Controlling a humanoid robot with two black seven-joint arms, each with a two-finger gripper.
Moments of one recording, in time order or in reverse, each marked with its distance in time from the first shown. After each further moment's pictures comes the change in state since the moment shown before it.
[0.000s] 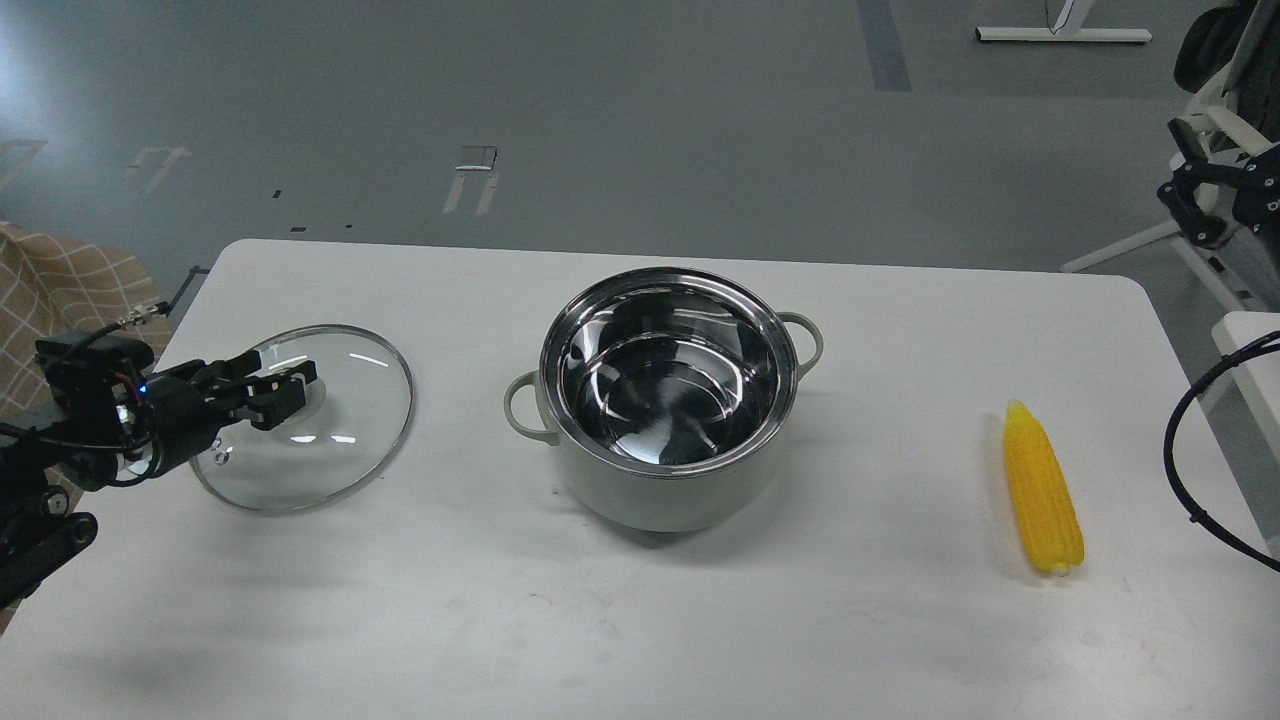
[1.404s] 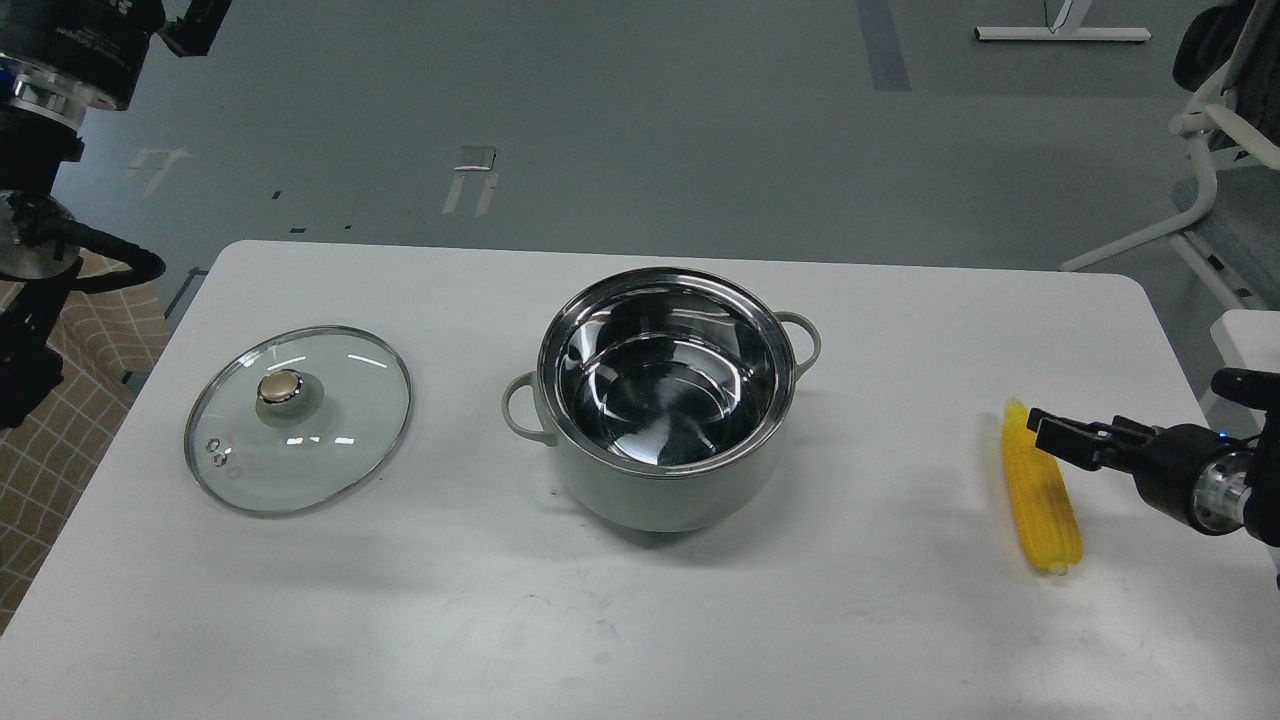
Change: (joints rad) left arm -0.344 -0.207 -0.433 0.100 -1.415 -0.585 -0.046; right arm -0.252 -0.249 -0.562 0.204 -1.366 -0.081 0.209
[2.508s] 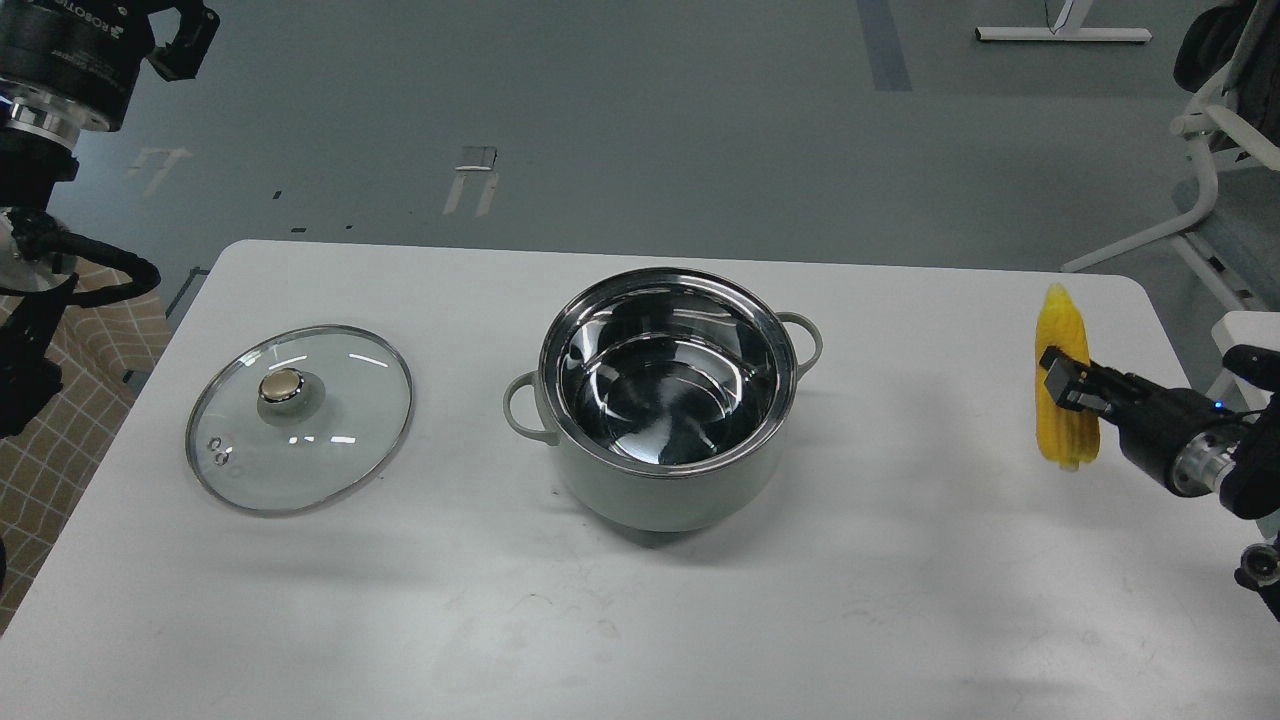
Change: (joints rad) left arm -0.001 0.003 -0.007 0.066 -0.004 0.000 -0.001; right arm 0.024 0.090 0.184 0.079 -0.022 -0.126 0.005
